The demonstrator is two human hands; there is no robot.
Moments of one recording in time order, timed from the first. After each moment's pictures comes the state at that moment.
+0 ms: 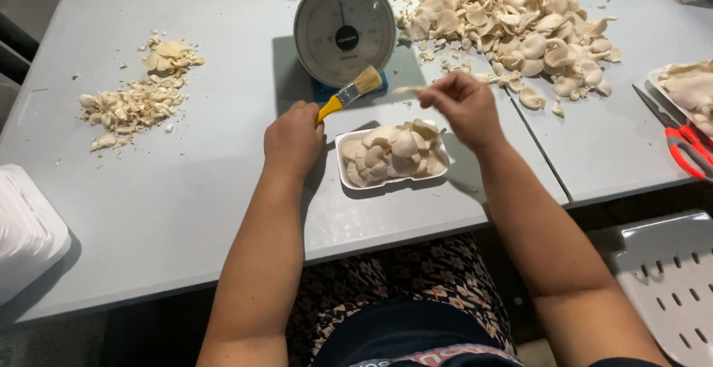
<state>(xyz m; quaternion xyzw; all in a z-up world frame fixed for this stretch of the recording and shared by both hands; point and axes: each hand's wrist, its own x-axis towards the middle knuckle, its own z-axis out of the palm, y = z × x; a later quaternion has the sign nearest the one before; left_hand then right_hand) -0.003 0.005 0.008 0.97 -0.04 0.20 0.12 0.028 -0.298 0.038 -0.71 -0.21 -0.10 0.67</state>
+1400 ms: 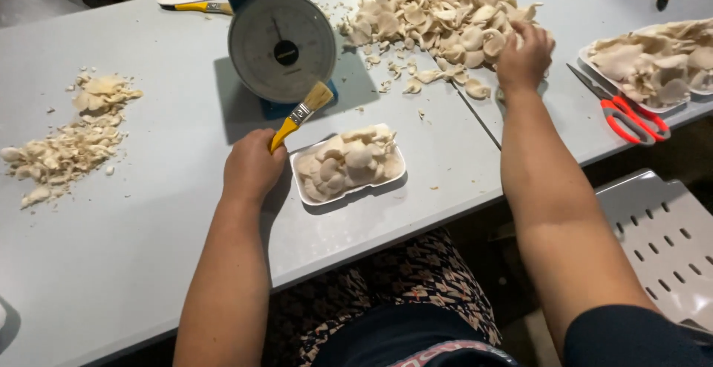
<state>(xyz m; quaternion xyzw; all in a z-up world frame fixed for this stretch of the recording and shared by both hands) 0.001 -0.003 0.014 0.97 -0.01 0.04 0.24 0.133 -0.491 0.006 -0.87 0.13 -0.40 0.26</state>
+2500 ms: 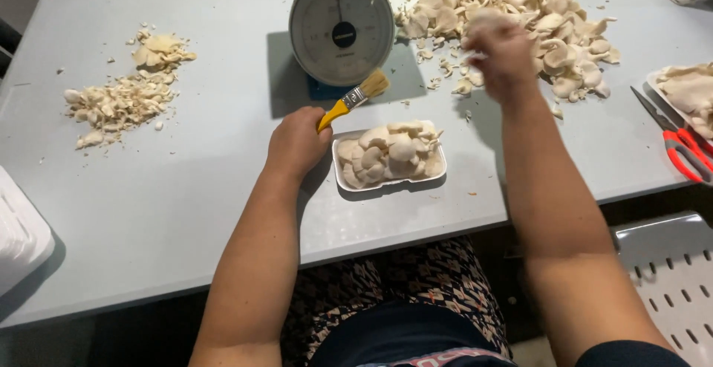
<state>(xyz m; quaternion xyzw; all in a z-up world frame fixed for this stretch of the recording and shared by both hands) 0.000 -0.006 0.018 0.97 -0.03 0.04 0.25 0.106 -0.343 0.071 -0.67 -0.04 -0.08 0.73</state>
